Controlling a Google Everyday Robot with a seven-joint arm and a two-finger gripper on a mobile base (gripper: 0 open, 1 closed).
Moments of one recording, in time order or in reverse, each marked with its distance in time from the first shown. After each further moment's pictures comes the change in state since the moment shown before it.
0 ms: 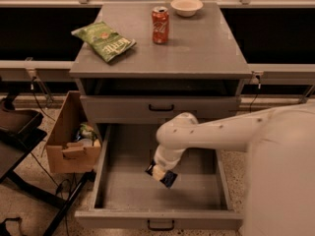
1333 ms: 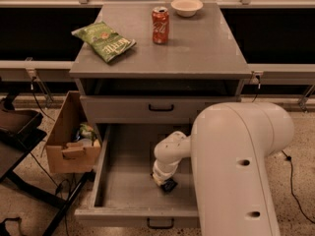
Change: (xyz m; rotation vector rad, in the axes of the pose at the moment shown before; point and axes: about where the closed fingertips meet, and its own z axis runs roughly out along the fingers) arm 0.008 -0.022 0.122 -0.010 0.030 0.239
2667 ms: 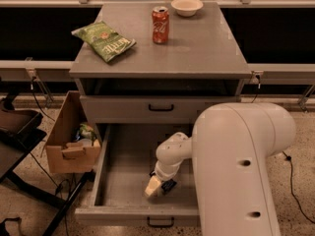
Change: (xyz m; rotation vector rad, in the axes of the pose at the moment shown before) arm 0.010 -0.008 0.001 0.013 0.003 -0.008
